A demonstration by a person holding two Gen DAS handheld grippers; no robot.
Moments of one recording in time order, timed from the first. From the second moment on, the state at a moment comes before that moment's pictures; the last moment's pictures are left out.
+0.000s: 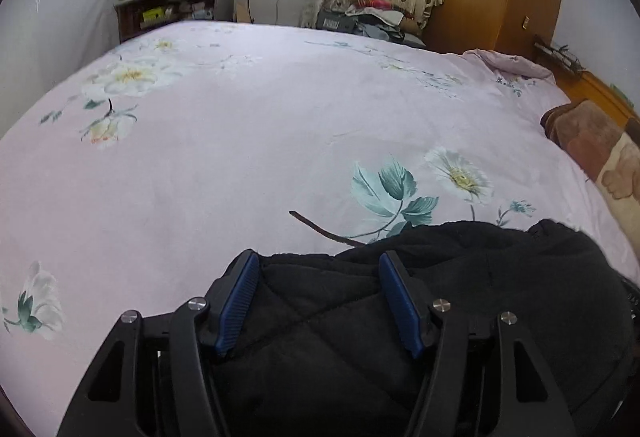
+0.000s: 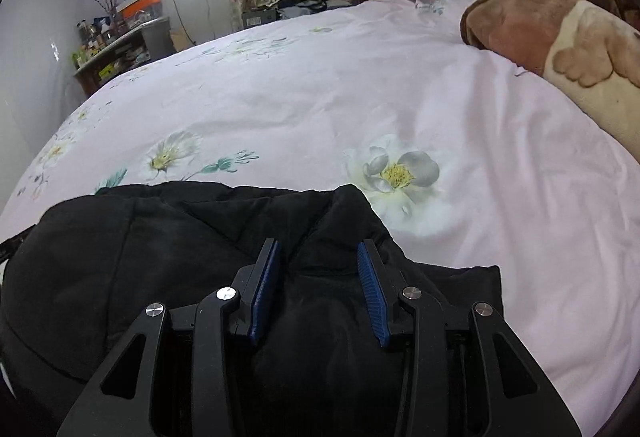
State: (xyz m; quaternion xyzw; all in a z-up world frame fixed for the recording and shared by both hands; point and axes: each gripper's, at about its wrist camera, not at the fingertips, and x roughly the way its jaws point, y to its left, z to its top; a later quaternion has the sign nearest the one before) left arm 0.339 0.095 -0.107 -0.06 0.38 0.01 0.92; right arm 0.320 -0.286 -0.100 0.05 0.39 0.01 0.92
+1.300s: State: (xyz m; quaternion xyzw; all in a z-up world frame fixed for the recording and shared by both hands) left arm 0.314 0.068 -0.097 -0.05 0.39 -0.02 0.92; right arm 0.297 -0.131 -0.096 -0.06 0.41 0.12 0.90
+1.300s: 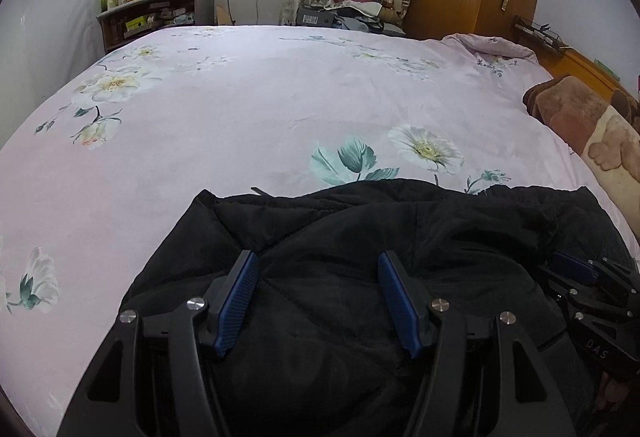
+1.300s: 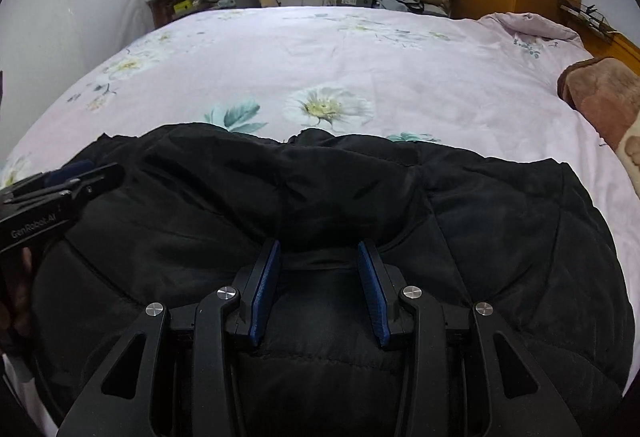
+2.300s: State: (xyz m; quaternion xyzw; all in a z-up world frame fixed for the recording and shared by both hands) left arm 0.236 0.135 -0.099 -0.12 0.43 -0.03 0.89; right arm 0.223 -0.321 -0.067 0.07 0.43 0.00 0.90
